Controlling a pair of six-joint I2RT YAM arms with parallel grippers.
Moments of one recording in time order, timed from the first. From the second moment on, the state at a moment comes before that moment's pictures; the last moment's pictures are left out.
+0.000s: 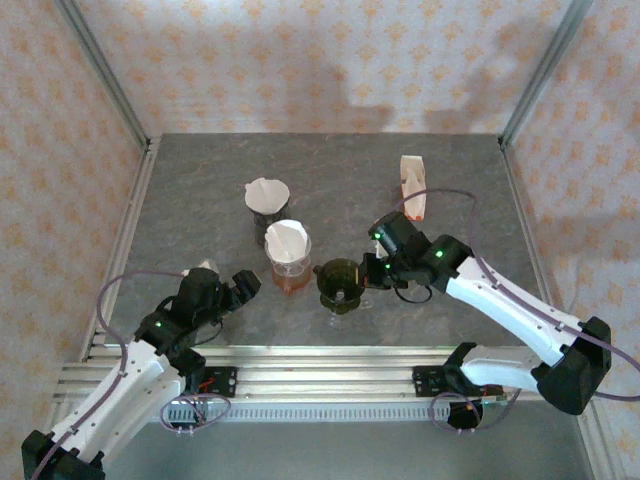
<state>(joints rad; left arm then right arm) -0.41 0.53 0.35 -0.59 0.02 -1.04 0.76 1.15 1.03 -0.90 -0.20 0.74</state>
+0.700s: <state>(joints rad) -0.41 0.53 0.35 -0.59 0.02 -1.04 0.77 1.15 1.01 -0.88 -0.13 0.76</state>
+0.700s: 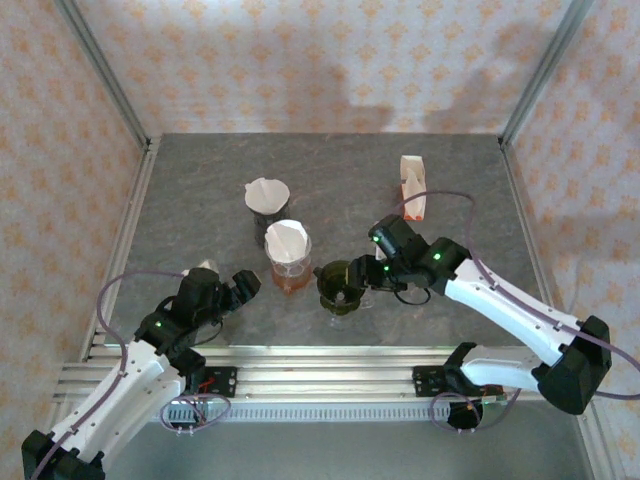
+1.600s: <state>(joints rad) -0.41 0.55 0.36 -0.59 0.04 -1.04 0.23 1.67 1.44 -0.75 0.13 0.49</state>
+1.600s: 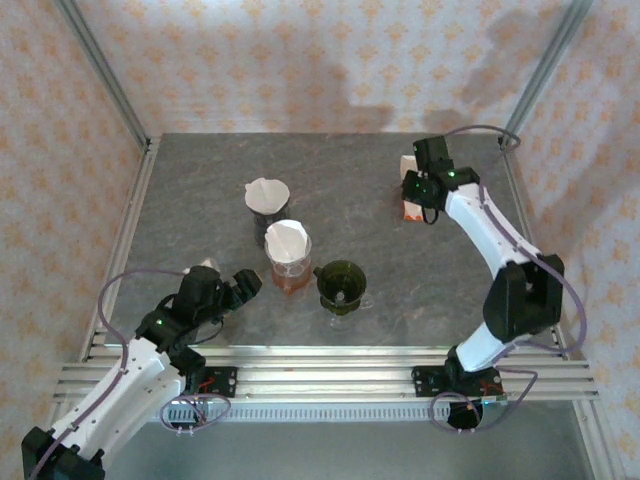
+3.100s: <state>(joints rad) -0.41 0.58 0.36 -0.59 0.03 -1.03 0.22 2.07 1.83 -0.89 0.35 0.22</state>
